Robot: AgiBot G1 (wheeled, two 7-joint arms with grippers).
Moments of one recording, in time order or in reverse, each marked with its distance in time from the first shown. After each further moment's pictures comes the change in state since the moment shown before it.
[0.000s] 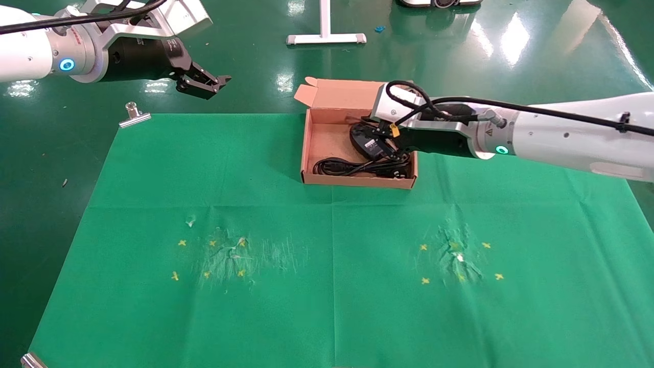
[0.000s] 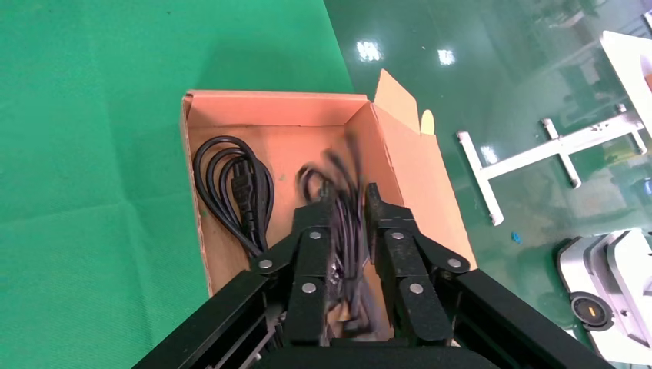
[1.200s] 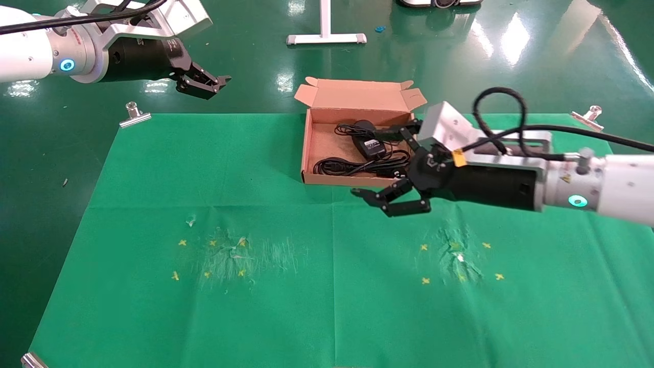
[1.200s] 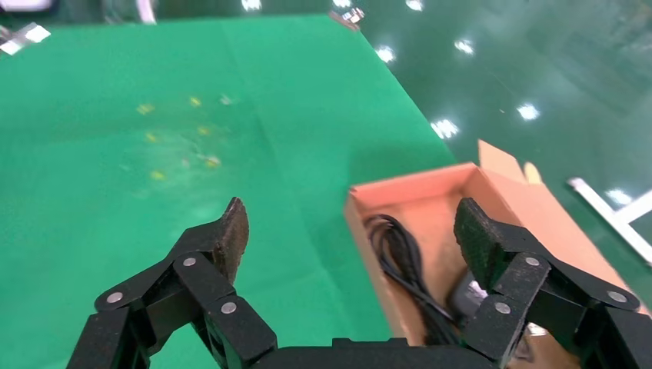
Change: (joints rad) left arm 0.000 0.002 0.000 0.003 -0.002 0.000 0.001; right arm -0.191 0.223 0.127 0.176 0.457 -0.243 0.063
